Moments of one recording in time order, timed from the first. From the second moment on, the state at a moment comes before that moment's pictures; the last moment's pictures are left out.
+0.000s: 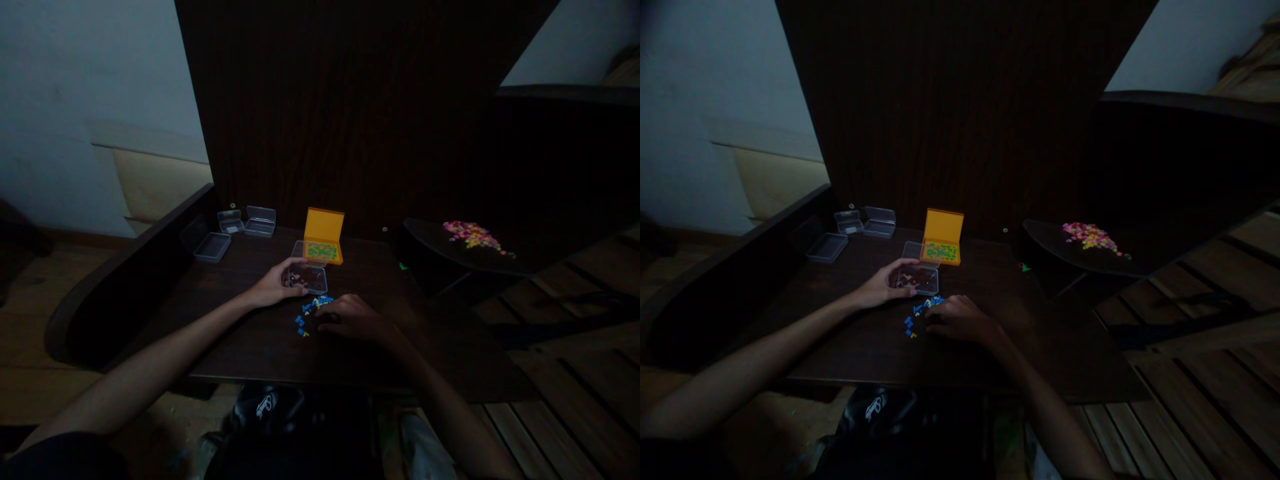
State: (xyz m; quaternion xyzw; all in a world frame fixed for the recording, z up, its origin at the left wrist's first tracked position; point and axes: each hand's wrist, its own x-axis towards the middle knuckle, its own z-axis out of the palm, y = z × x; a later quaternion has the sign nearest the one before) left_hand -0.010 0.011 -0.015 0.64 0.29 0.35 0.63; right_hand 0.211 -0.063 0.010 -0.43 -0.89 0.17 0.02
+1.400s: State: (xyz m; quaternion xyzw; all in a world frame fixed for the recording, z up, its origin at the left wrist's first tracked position) left_hand -0.011 0.014 -0.021 0.65 0.28 0.35 0.61; right_hand 0.219 -0.066 -0.009 -0.43 -0.89 0.15 0.10
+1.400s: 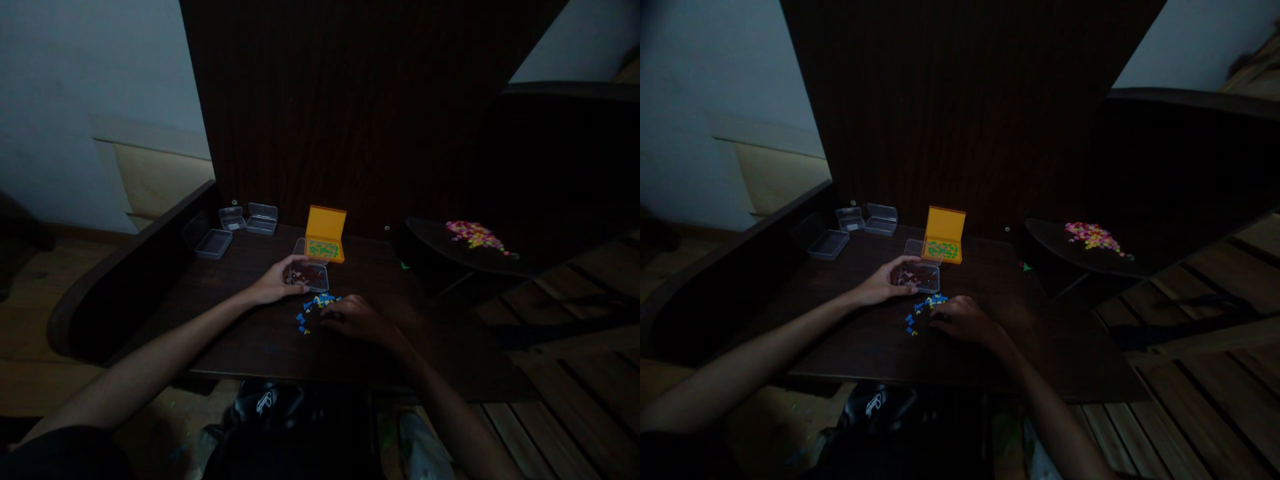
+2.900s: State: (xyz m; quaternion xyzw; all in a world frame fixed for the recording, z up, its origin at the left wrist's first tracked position) left_hand -0.007 0.009 -0.021 0.62 0.22 0.33 0.67; right_hand 0.197 -0.016 0.039 -0.41 -0.90 0.13 0.05
